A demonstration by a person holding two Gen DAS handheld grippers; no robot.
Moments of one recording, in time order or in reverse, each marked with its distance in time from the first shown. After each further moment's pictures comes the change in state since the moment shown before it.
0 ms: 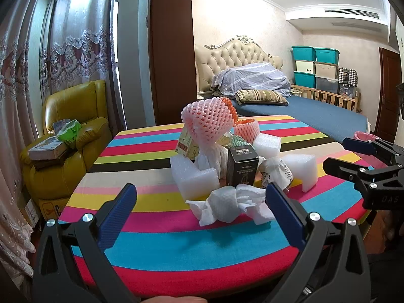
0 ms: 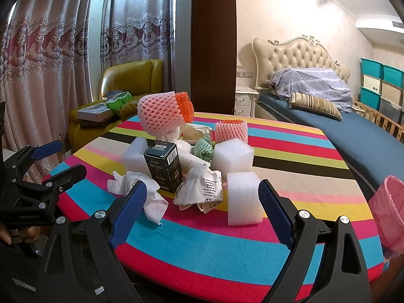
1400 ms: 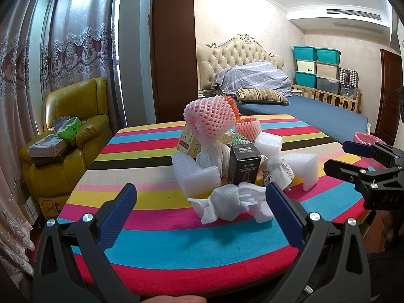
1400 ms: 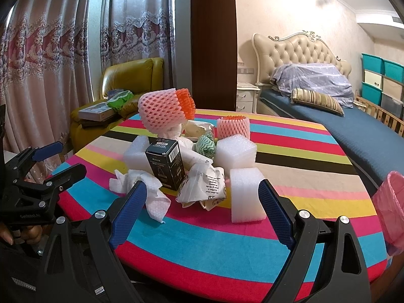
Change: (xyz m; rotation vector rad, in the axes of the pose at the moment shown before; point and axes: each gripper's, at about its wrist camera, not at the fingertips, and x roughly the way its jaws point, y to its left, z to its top) left arm 0.000 0.002 -0.003 -0.008 0.012 -0.001; right arm 0.003 0.002 -0.004 0.020 0.022 0.015
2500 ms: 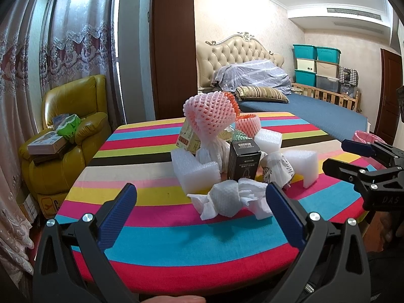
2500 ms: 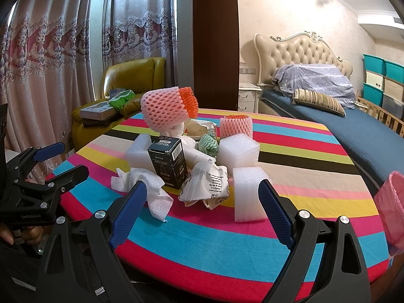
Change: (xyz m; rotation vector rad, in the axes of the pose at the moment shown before) left arm 0.001 0.001 -0.002 -0.008 0.016 -0.004; right arm -0.001 0.002 0.000 -0.003 0.003 0.002
